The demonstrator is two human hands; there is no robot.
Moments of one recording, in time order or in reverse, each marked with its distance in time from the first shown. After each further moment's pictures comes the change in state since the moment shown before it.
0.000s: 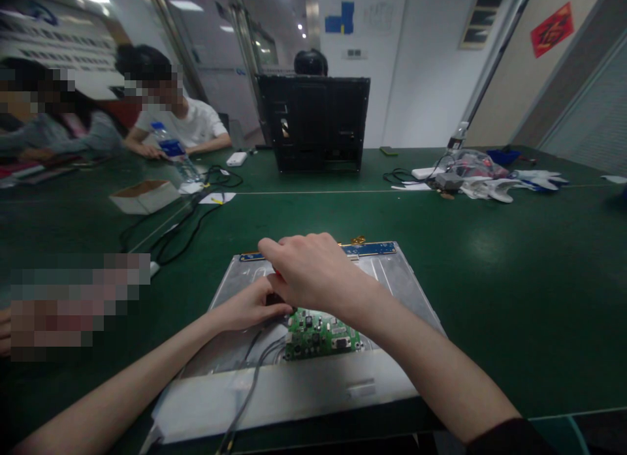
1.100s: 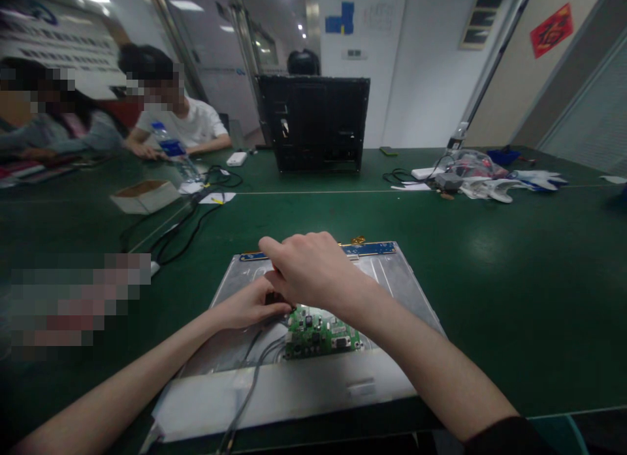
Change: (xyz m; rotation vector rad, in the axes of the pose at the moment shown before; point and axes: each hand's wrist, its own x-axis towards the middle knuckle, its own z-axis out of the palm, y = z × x) left_hand 0.000 -0.004 -0.001 -0.016 -0.017 0.012; right_hand 0.002 0.001 0.003 -0.033 -0.003 0.034
